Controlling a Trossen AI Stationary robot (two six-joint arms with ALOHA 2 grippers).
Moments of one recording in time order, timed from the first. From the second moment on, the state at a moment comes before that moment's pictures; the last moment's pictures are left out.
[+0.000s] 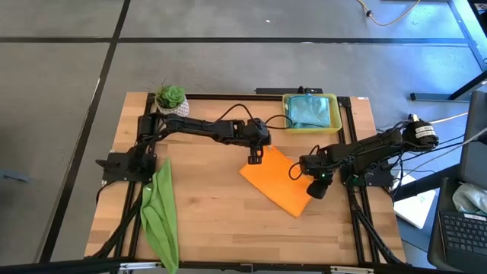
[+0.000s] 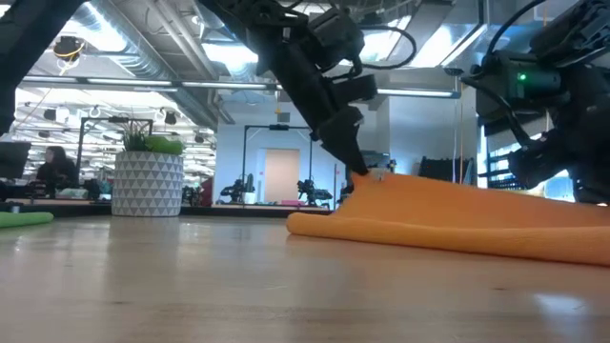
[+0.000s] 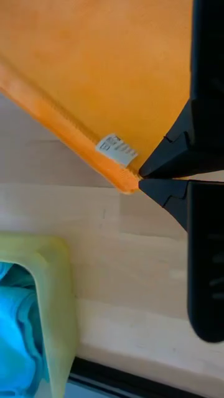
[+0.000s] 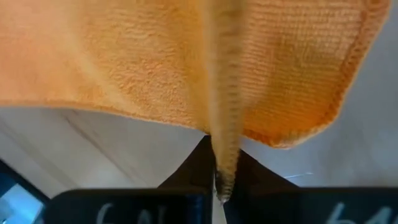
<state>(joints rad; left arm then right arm) 0.16 2.02 1.49 -0.32 -0.14 0.21 0.08 1.29 0.47 -0.68 -0.42 0.70</state>
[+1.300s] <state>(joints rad) 0.16 2.02 1.49 -0.32 -0.09 0.22 0.10 1.05 0.49 -0.71 -0.08 0.79</state>
